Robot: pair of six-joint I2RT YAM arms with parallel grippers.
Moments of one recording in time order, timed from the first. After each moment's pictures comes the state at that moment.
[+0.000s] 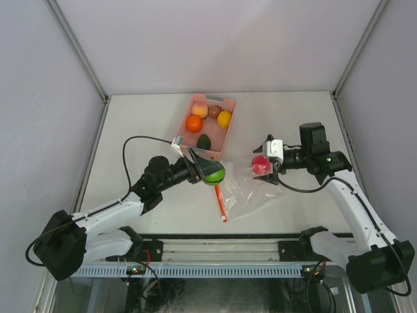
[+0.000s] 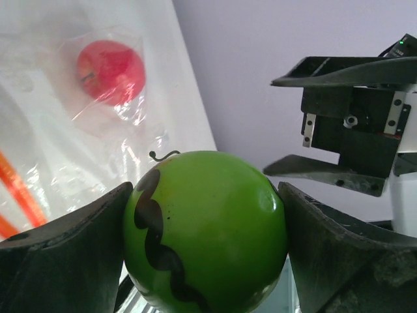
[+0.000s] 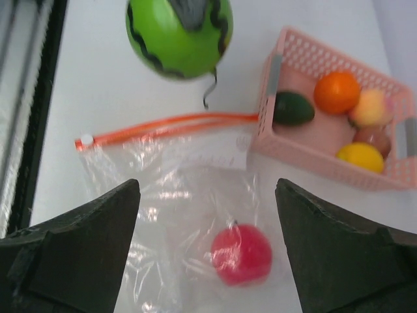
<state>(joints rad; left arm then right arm) -0.68 1.10 0.47 0.50 0.34 -1.12 0.24 1.04 0.96 -0.74 -1.01 -1.07</state>
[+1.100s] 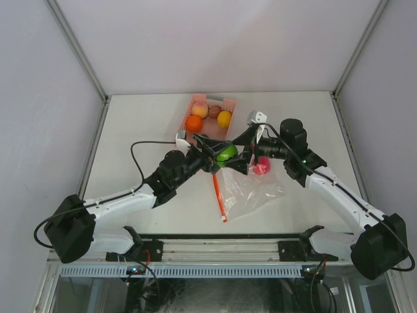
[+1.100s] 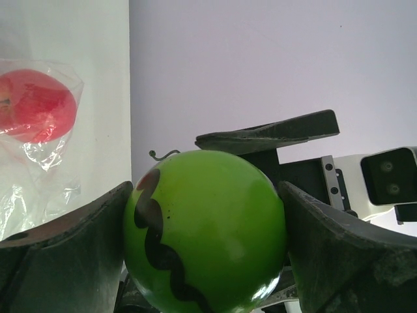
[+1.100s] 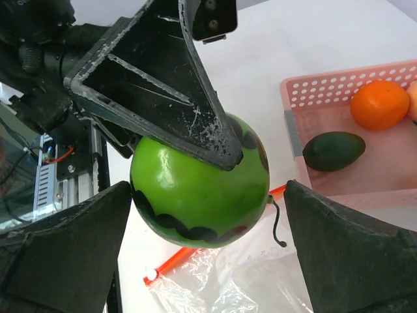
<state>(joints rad) -0.83 1.26 0.66 0.56 -0.03 -1.55 0.46 1.16 0.91 0.00 -0.85 -0.02</state>
